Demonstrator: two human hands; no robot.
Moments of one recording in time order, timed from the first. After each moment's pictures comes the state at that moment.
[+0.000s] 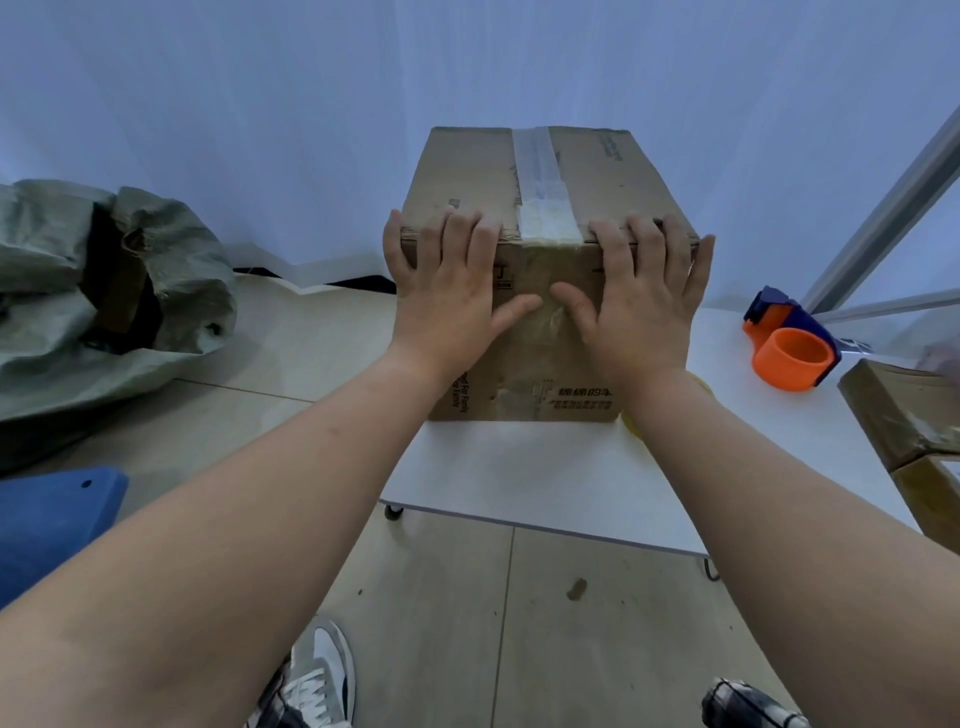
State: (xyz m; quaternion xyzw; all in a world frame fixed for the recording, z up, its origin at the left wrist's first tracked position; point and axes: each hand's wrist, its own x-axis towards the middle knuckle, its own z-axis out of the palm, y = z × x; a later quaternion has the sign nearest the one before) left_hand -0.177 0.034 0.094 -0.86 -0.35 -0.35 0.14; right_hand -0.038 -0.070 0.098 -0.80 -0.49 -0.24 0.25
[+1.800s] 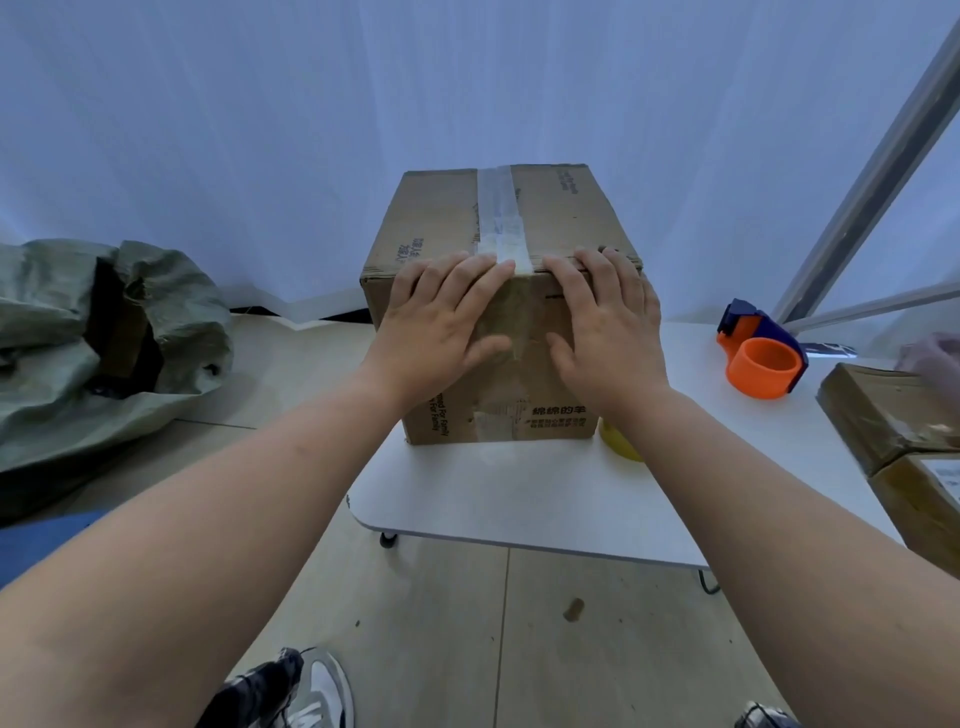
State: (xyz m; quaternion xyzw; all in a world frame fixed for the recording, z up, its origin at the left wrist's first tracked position) left_hand -0.178 0.039 0.100 -0.91 -0.20 -0.31 0.20; right_hand -0.030 -0.091 0.110 -0.77 -0.56 -0.17 0.25
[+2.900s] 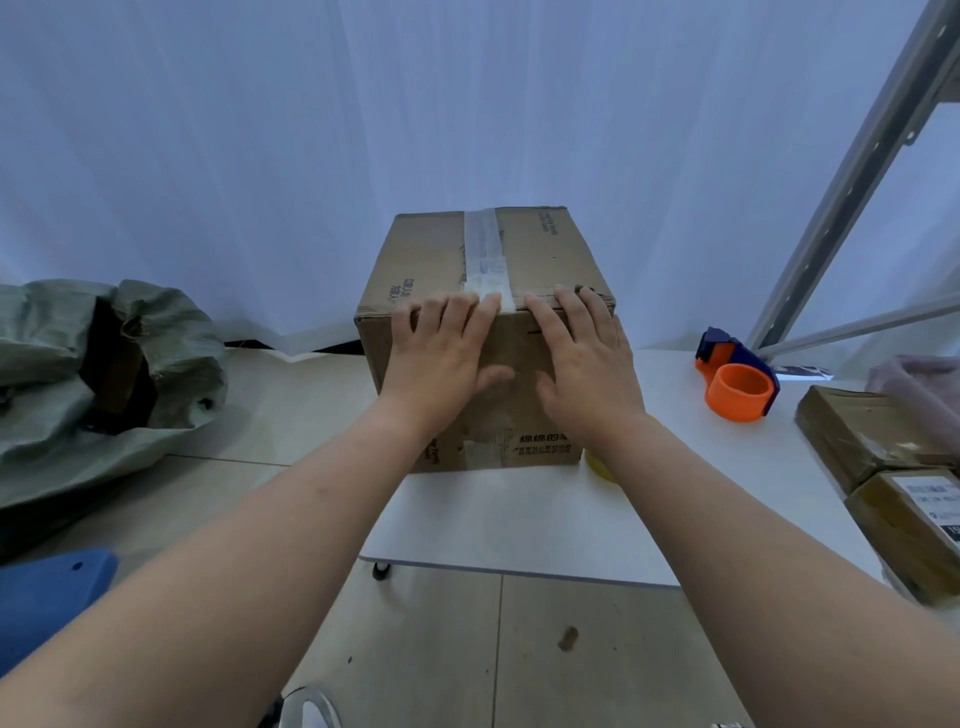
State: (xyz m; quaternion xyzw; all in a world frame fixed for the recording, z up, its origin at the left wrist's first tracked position) left_hand -0.164 0.017 0.109 -0.89 -0.29 -0.26 0.23; right_hand -0.032 -0.096 0.111 -0.78 -0.56 -0.13 0.23
